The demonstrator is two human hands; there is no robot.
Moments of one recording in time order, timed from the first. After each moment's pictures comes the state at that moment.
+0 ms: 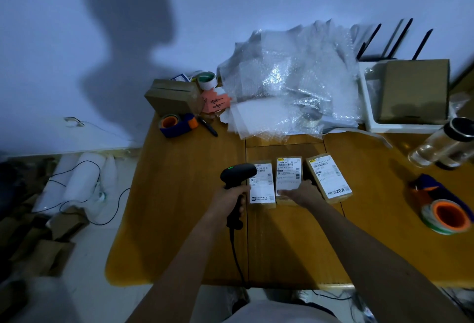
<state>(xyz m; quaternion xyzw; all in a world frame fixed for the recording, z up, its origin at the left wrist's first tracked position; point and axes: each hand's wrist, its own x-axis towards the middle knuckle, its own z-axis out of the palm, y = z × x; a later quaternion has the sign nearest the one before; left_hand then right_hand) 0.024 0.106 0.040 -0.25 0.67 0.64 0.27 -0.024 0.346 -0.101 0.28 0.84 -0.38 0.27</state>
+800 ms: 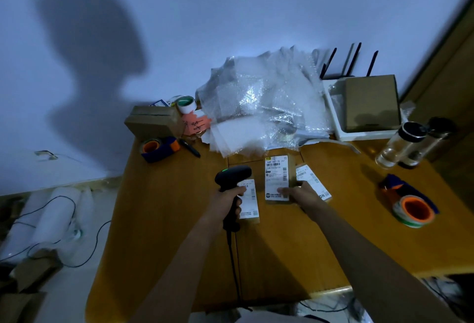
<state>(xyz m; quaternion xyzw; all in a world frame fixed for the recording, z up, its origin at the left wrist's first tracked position) 0.006 0.130 0.061 -0.21 0.65 0.67 0.29 -0.002 0.373 -0.017 0.24 0.67 -0.68 0.19</state>
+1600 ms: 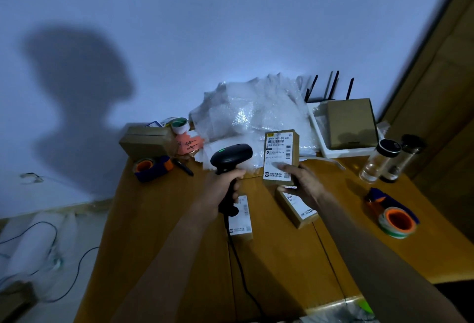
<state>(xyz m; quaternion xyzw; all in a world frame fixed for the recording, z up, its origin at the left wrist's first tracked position) -0.009 0.144 0.145 -0.06 0.68 0.70 0.23 -0.013 0.388 0.077 0.17 0.59 -0.78 0.08</state>
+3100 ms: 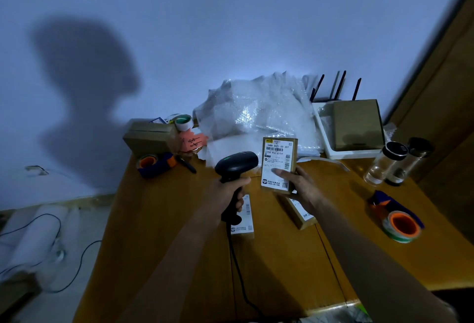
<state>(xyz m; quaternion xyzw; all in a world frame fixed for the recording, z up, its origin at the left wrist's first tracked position) 0.005 0.142 0.138 -0.06 0.69 0.68 0.25 -0.014 0.376 0.061 0.16 0.62 -0.77 0.08</state>
